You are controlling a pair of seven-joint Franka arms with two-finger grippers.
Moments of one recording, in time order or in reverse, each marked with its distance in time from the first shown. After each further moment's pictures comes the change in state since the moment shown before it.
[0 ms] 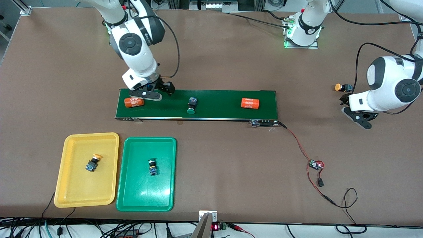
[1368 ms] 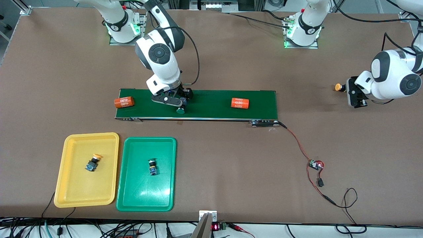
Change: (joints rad) left arm 0.177 -0.024 -0.031 -0.168 -0.001 -0.007 0.910; right arm 0.081 0.183 0.000 0.137 0.000 0.038 0.133
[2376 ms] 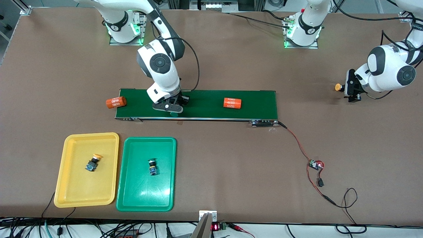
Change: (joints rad) left arm 0.083 0.004 0.000 -0.146 0.000 0.183 0.237; right arm -0.021 0.053 -0.024 0.047 -0.013 0.027 -0.099
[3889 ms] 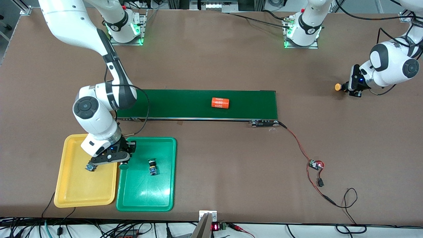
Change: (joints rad) left arm 0.114 0.020 0.004 -0.049 0.005 0.119 0.180; right arm -0.365 0.248 -0.032 0.383 -0.083 0.089 -0.666
